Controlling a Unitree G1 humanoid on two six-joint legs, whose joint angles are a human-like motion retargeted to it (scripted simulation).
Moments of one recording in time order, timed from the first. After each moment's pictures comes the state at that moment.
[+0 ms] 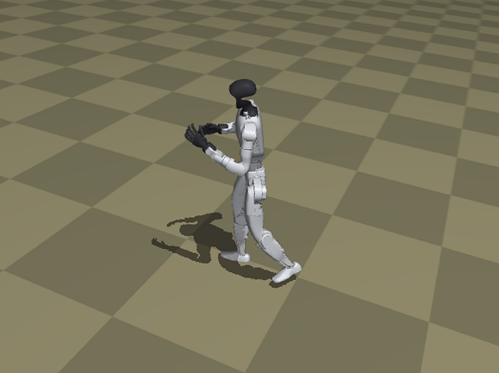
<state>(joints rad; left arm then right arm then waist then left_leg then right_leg) -0.30 0.40 -0.24 -0.35 -0.15 -0.25 0.16 0.19 -0.52 0.22 -0.34 0.16 -0.22 -0.11 -0.09 -0.25 0.08 0.06 0.09 0.33 0.54 -0.43 0.04 -0.24 -0.15 -0.19 0.17 -0.24 0.11</state>
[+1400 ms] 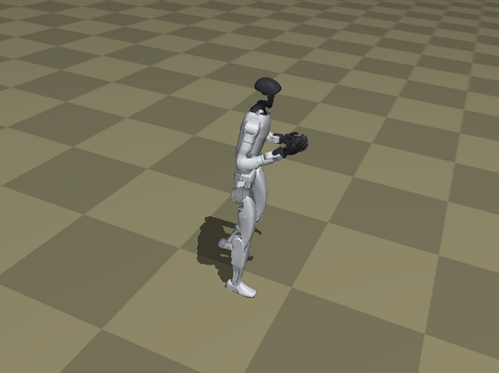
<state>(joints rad) 0.46 0.40 -0.01 -0.47 -0.37 -0.20 0.11 -0.01 -0.31 0.07 -0.59 0.79 -0.28 -0.12 0.02 -0.16 0.15 -0.15 0.00 0.14 0.66 -0.36 0.12 -0.13 -0.24 -0.14 0.12 -0.06 0.12</state>
